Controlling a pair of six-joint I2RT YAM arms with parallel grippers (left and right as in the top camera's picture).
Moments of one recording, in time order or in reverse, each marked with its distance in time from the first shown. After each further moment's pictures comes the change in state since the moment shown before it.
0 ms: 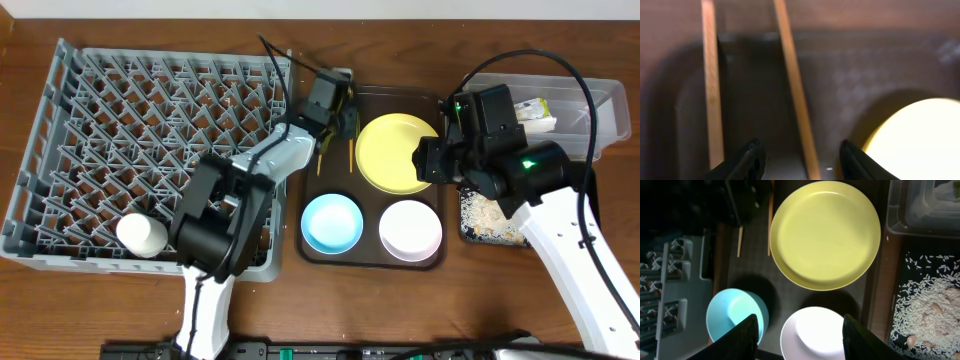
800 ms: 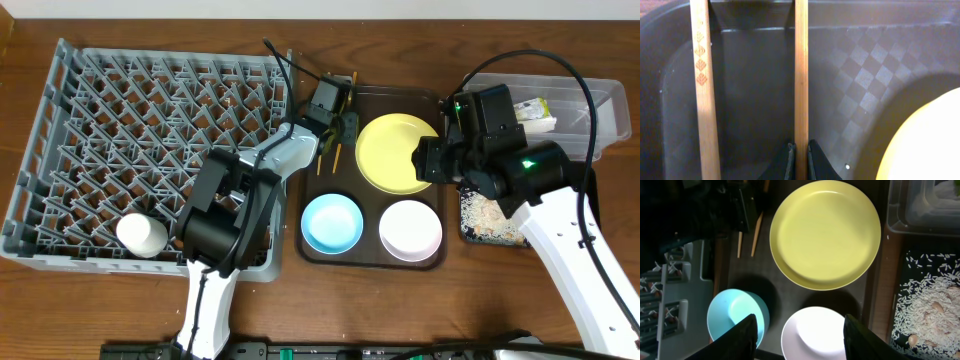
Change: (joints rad) left arm -0.005 0.036 0.023 -0.054 -0.006 0.001; right arm 0.000 0.000 -0.001 0.001 0.000 0.010
